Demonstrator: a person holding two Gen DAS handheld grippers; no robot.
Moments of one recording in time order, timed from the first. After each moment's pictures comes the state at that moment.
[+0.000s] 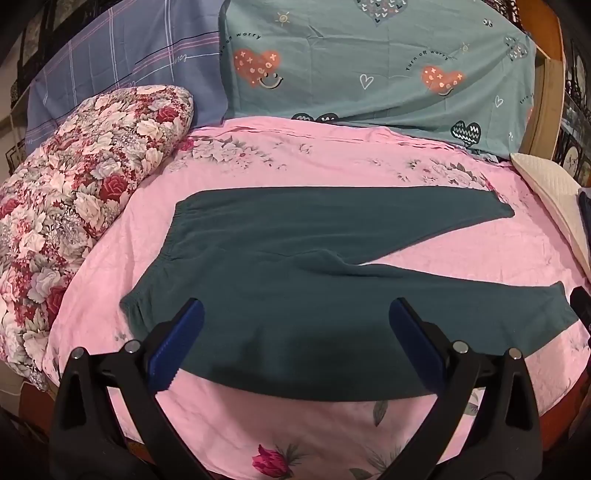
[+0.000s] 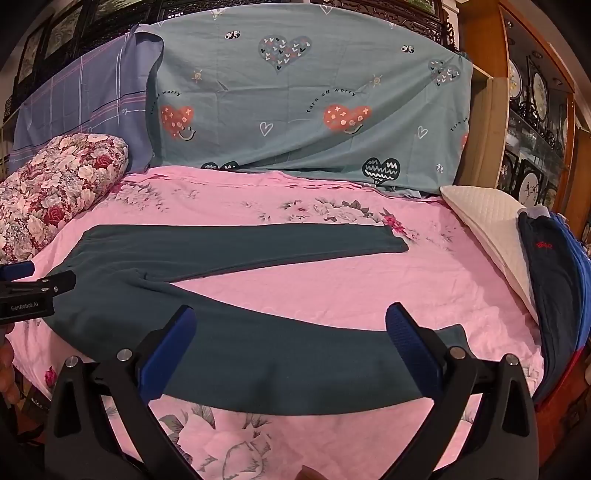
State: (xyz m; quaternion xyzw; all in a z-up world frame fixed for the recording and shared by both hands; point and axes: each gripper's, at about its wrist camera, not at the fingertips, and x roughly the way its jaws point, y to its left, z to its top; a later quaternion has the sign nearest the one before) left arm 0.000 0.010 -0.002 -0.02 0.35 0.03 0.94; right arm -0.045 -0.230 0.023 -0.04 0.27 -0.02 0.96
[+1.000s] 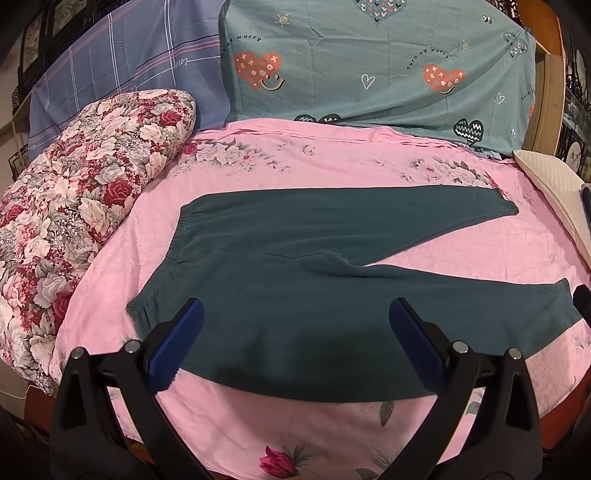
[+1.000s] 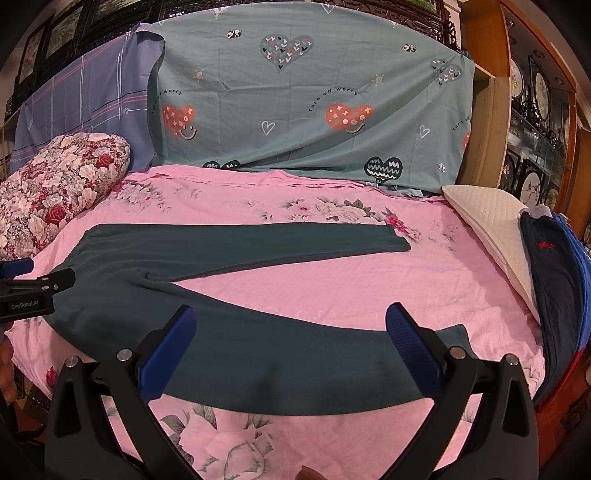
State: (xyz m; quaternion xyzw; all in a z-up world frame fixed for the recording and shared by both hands) left arm 0.002 0.008 0.000 0.00 0.35 0.04 0.94; right arm -0.043 -0.226 0.021 -0.04 0.27 -0.02 0.96
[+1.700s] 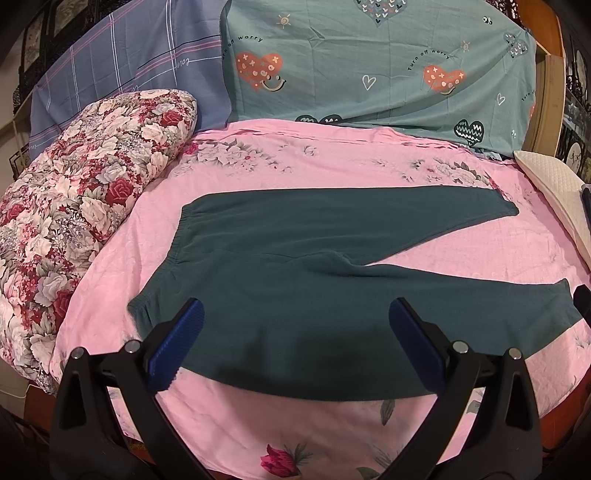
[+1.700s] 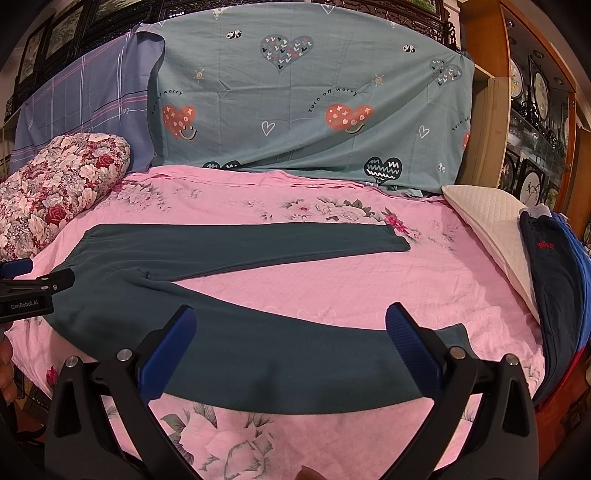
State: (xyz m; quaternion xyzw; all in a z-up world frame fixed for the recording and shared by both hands) left arm 0.001 0.010 -0.001 0.00 0.35 0.04 0.94; right arm -0.044 -0.227 0.021 -0.04 0.27 -0.02 0.96
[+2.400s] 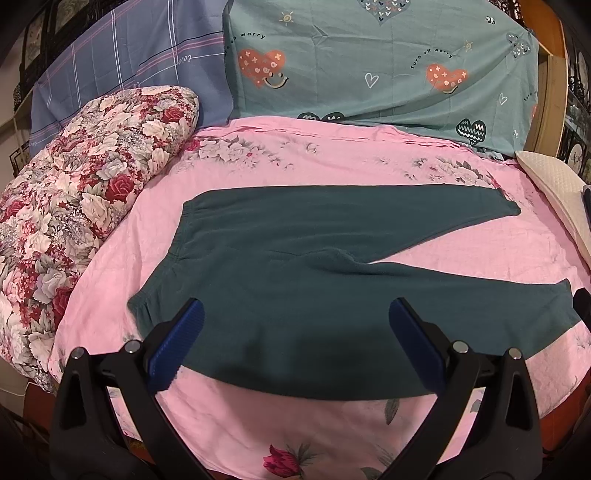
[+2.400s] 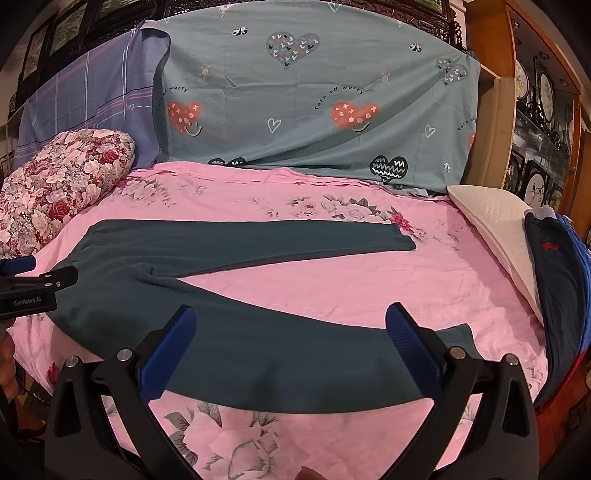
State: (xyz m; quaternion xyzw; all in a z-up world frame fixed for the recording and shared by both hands) left arm -0.001 0.015 -0.006 -0.01 0.35 0.04 0.93; right arm -0.044 -0.227 0.016 -0.04 0.27 -0.01 0.96
